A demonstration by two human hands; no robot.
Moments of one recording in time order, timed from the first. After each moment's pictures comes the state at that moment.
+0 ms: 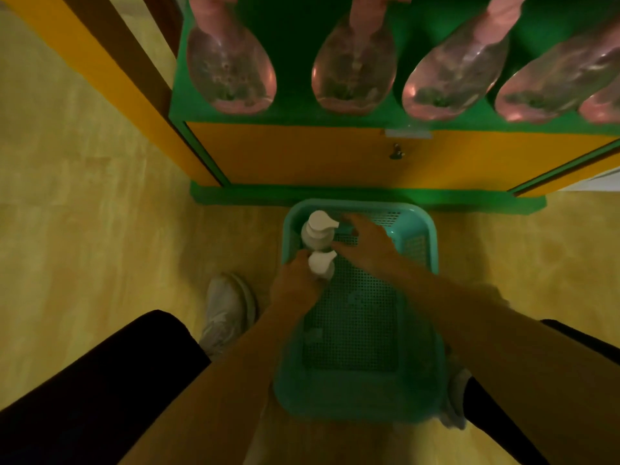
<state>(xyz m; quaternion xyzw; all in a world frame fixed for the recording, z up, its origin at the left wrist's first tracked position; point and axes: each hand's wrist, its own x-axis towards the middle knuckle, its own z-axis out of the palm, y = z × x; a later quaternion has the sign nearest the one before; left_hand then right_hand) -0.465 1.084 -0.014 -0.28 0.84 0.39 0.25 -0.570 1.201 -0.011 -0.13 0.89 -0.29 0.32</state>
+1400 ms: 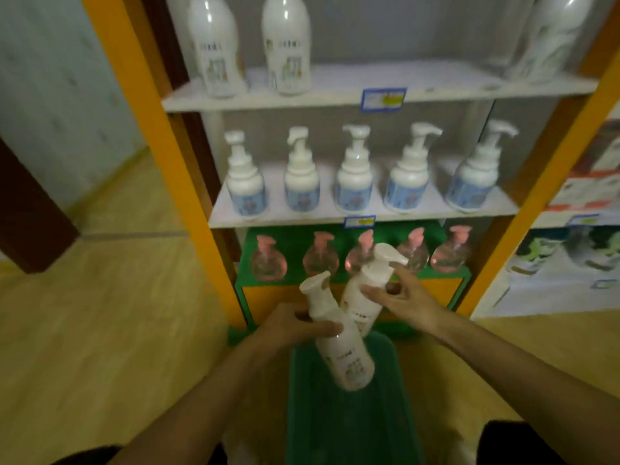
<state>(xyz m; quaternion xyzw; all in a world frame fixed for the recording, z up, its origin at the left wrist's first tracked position) -0.412 1.095 0.298 -0.16 0.75 0.62 0.14 -0.518 1.298 0.296 -0.16 0.74 -0.61 0.23</state>
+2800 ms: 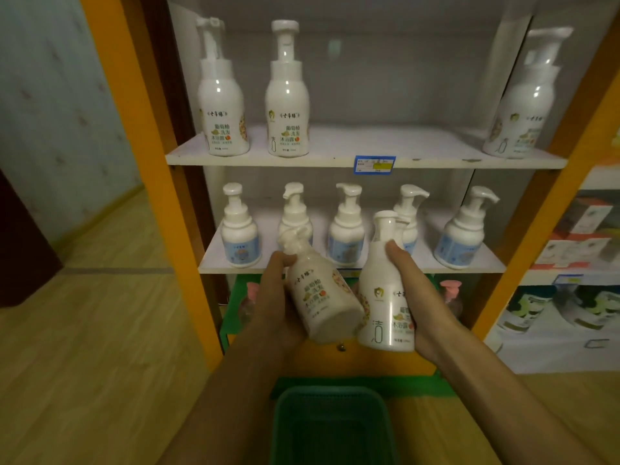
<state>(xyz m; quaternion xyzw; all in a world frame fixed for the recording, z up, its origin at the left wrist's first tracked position) -0.459 1.113 0.409 -0.21 0.35 0.91 -0.02 -0.525 1.278 0.397 -0.01 0.62 -0.76 0.20</state>
